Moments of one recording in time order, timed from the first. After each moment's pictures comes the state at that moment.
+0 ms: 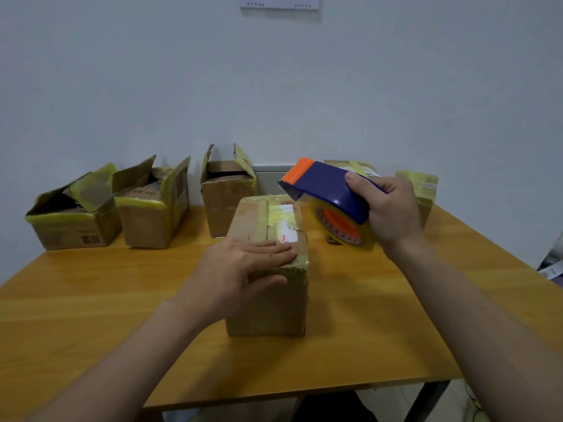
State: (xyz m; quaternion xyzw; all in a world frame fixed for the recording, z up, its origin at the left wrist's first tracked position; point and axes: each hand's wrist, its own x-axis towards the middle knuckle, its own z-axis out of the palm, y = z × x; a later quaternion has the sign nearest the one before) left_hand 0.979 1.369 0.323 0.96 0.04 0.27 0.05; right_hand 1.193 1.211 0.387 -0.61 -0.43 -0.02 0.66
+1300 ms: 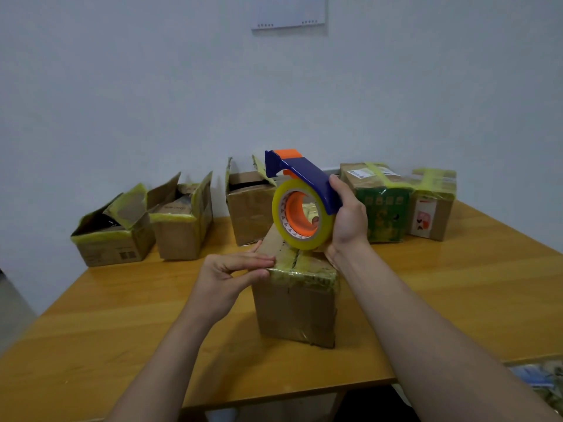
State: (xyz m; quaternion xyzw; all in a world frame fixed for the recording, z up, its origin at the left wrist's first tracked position) left_hand 0.937 1.405 0.300 0.79 0.07 0.38 0.47; right_hand 1.115 1.291 0.370 -0.44 -0.20 0.20 0.85
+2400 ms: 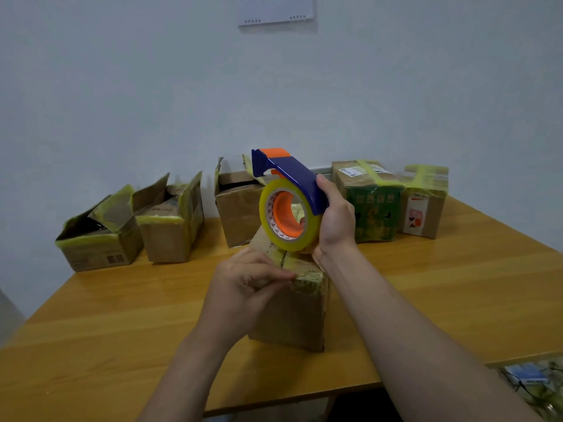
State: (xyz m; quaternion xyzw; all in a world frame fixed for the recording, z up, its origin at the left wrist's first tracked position) left_hand 0.958 1.355 0.311 0.87 0.05 0.42 0.23; right_hand 1.119 1.289 0.371 -0.43 -0.21 0.20 0.85
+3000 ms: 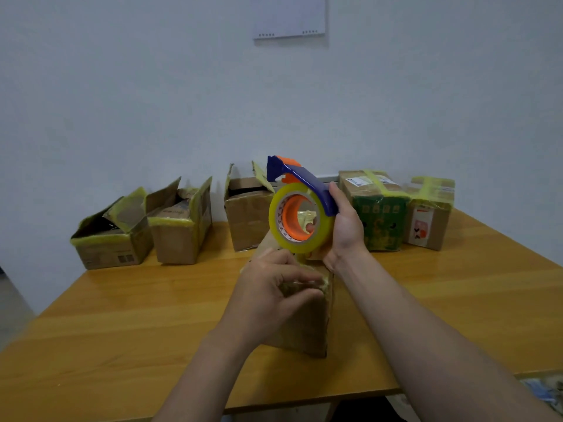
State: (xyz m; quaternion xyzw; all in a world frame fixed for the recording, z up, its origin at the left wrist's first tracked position) left_hand 0.971 1.335 0.323 0.90 0.06 0.37 0.20; right_hand 1.128 1.291 0.369 -0.43 -0.19 0.26 0.84
